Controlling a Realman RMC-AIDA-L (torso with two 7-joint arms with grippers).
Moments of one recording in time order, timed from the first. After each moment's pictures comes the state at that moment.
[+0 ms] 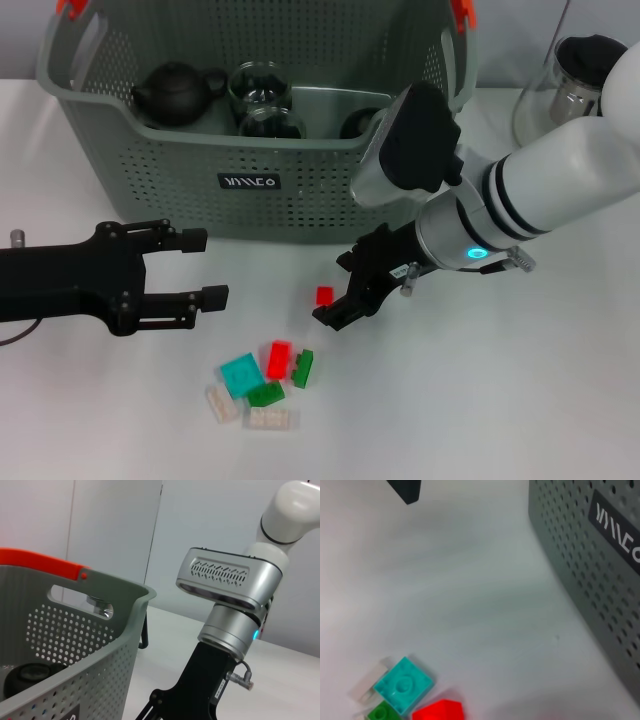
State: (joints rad) left arm -0.46 -2.12 0.40 0.91 2.20 1.90 -1.35; right arm 0.88 2.11 -1.65 -0.71 -2.14 -1.00 2.11
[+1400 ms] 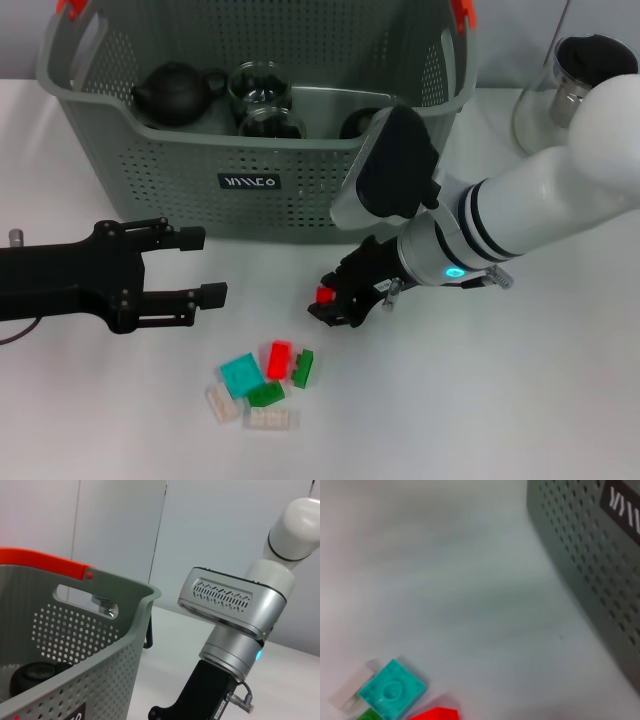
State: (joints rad) left arm -0.46 -2.12 0.40 0.91 2.20 1.88 -1.35; right arm 0.90 2.12 -1.80 -0.62 -2.03 -0.84 2.11
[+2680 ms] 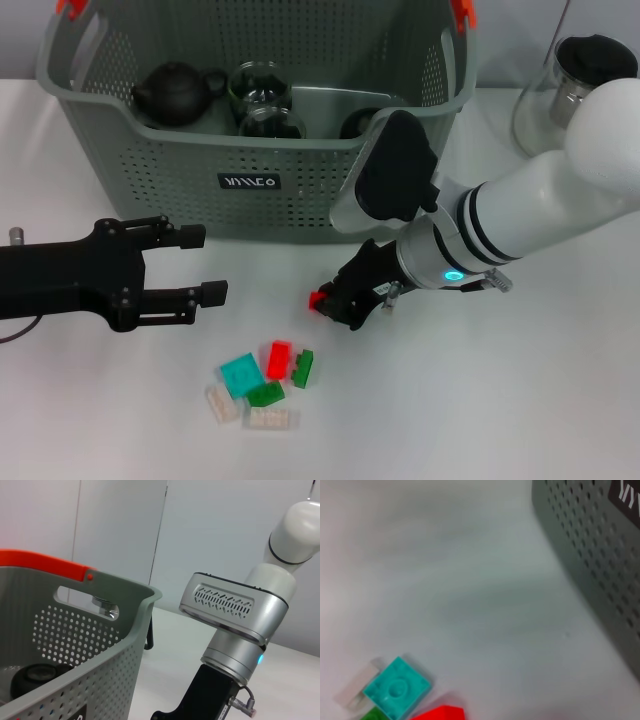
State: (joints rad) left arm -0.46 -2.12 0.40 0.91 2.20 1.88 -1.35; right arm 0.91 2.12 -1.82 -0.61 -2.01 -0.84 2.11
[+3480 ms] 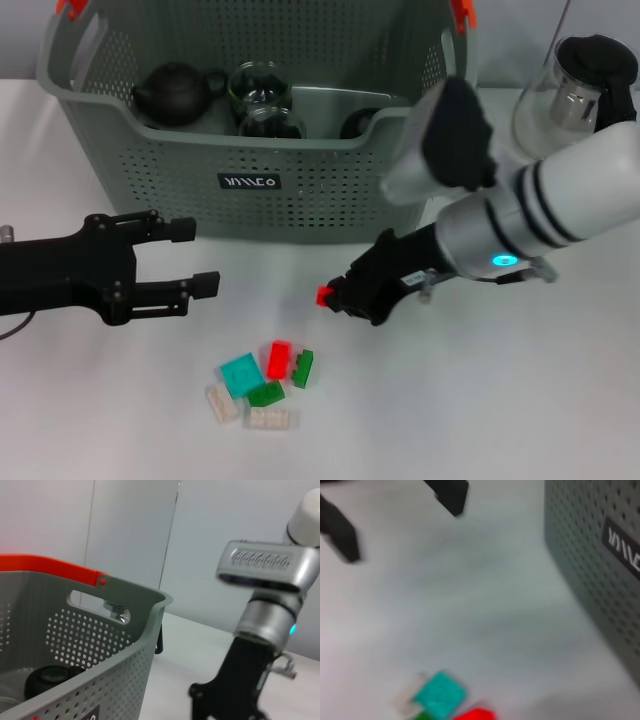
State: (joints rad) left arm -0.45 -2.12 0.37 0.91 2.19 1.88 -1.35; right arm 0.76 2.09 -1.64 -0.87 -2.07 -1.10 2.09
